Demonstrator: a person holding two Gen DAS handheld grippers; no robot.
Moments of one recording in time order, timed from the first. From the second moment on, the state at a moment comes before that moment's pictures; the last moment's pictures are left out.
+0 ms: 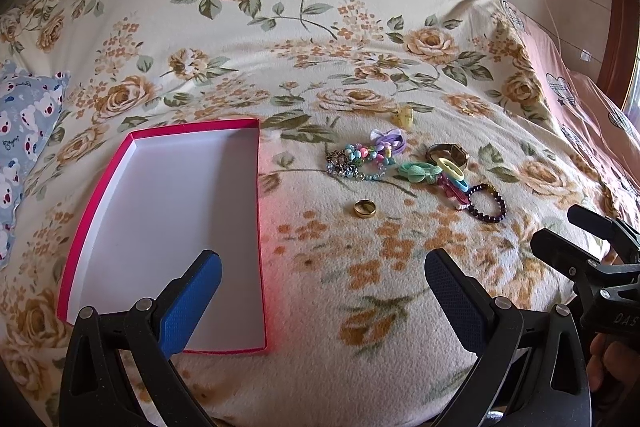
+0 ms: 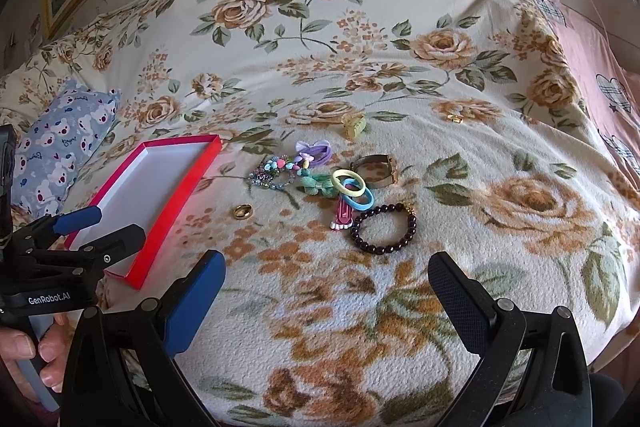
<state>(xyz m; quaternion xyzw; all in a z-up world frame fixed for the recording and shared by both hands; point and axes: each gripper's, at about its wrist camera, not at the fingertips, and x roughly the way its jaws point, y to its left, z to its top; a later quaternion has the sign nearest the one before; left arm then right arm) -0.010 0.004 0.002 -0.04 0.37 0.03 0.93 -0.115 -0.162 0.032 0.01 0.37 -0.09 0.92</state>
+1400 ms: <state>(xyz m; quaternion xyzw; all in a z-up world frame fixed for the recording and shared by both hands) 0.158 -0.006 -0.081 -0.01 0.48 -0.03 0.88 -0.038 -0.250 -0.027 0.02 0.47 -0.16 0.87</state>
